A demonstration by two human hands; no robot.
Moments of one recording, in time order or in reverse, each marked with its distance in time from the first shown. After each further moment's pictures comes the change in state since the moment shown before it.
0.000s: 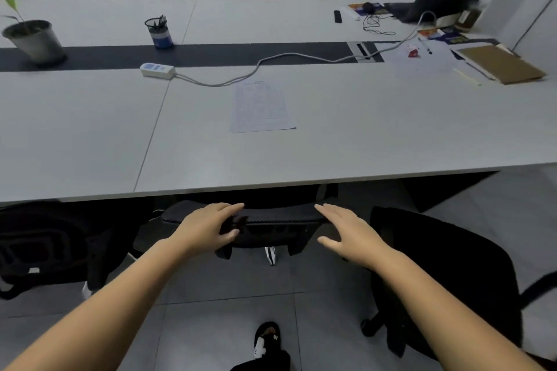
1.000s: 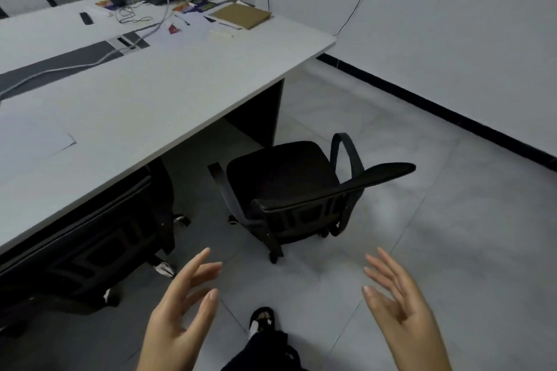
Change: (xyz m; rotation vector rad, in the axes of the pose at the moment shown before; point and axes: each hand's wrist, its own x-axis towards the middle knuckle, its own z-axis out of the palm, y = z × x) left_hand -0.191 0.302 0.067 -0.966 0.042 0.423; right_hand -0.448 -0.008 0.076 1.030 1.209 0.667
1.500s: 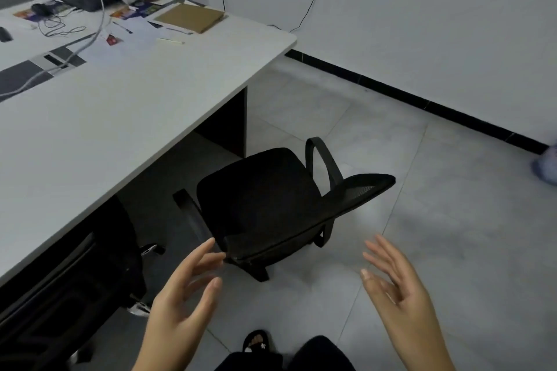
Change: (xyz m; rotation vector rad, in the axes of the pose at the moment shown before) left_hand 0.123 0.003 0.044 0.017 -0.178 -0.004; right_hand 0.092 0.000 -0.008 -0.081 0.109 0.010
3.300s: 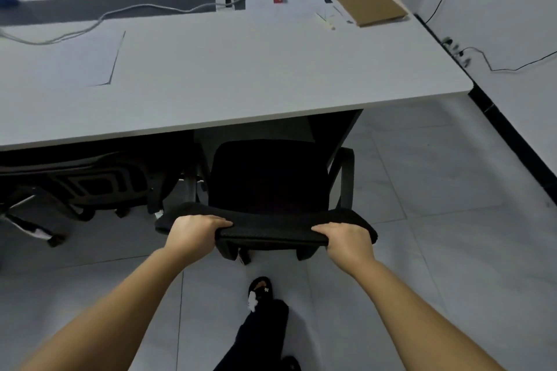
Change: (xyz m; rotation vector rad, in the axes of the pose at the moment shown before) left_hand 0.210 -0.079 0.124 1.062 0.053 -0.603; right_hand 0.425 0.097 0.085 -0.952 -1.024 -0.777
